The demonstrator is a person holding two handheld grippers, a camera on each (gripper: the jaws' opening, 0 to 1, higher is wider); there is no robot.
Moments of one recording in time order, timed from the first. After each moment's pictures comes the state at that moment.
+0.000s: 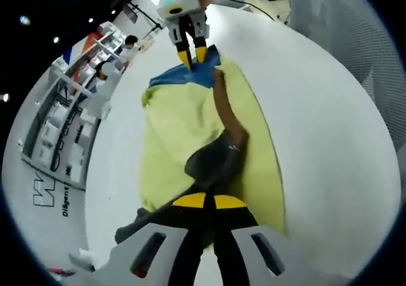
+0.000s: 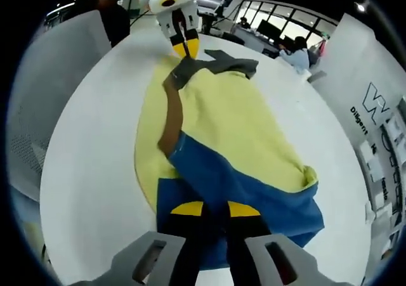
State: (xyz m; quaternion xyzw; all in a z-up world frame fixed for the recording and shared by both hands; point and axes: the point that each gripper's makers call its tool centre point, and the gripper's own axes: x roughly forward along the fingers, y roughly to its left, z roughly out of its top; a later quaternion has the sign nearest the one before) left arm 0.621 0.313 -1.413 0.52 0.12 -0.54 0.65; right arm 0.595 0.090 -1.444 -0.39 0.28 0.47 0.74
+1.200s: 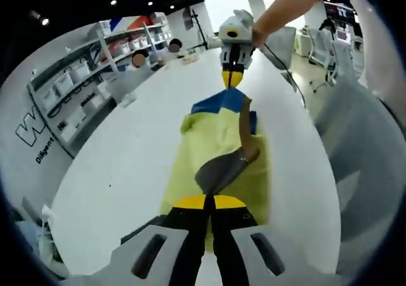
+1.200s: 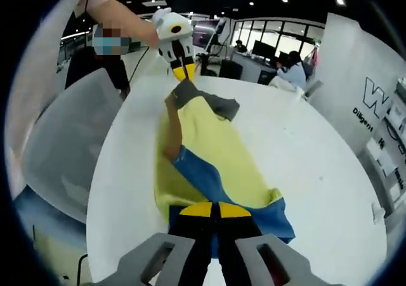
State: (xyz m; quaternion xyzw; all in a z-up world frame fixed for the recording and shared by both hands) left arm 0.612 0.309 -1.310 0.31 0.20 -0.57 0.74; right arm 0.589 0.082 -1.329 -0.27 0.25 0.53 0.77
